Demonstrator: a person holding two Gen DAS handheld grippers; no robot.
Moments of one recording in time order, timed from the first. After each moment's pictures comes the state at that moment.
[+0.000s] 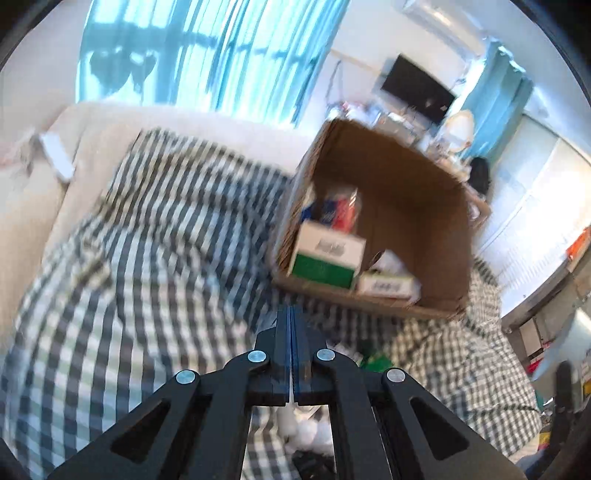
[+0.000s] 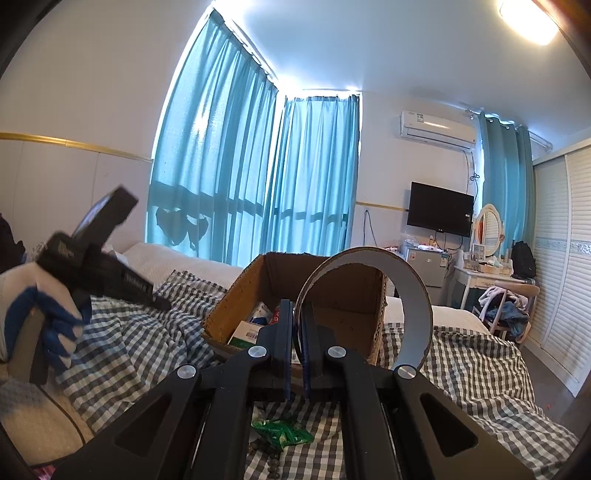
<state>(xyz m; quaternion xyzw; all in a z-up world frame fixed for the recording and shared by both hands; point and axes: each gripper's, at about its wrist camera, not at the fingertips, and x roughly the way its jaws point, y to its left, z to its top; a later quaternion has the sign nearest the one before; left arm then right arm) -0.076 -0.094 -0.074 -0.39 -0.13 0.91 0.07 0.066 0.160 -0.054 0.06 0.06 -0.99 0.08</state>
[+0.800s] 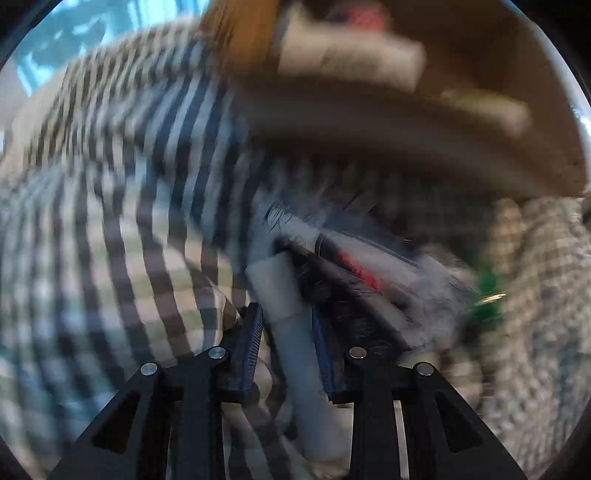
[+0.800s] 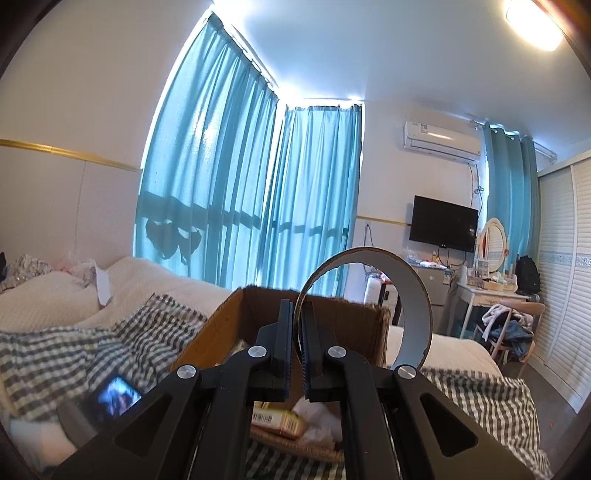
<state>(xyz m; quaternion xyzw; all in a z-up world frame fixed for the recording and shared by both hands) -0.139 -0.034 -0.245 -0.57 0.00 0.82 0.03 -0.022 0.162 -0.023 0.03 0.07 -0.99 0.08</state>
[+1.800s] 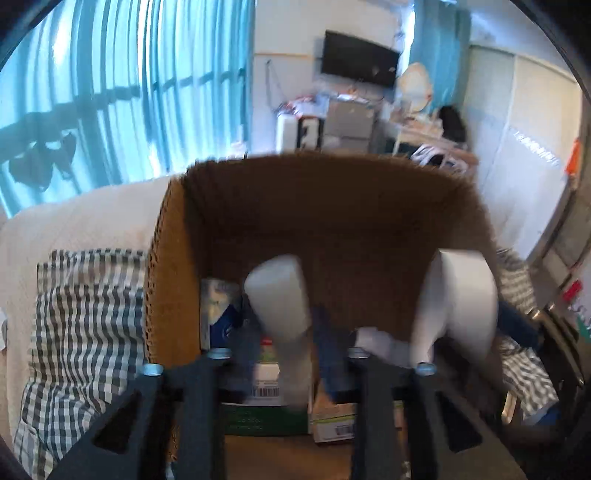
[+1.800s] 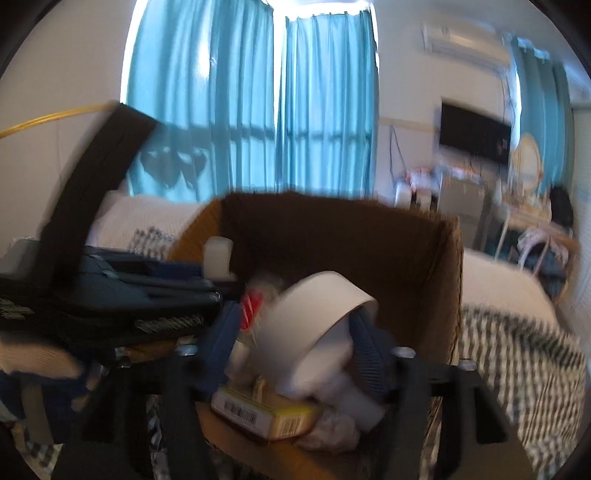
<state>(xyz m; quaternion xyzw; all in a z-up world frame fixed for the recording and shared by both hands) -0.225 0.027 -0.092 -0.37 0.01 0.92 0.11 -0.164 0.189 -0.087 0.25 0.01 -0.96 0.12</state>
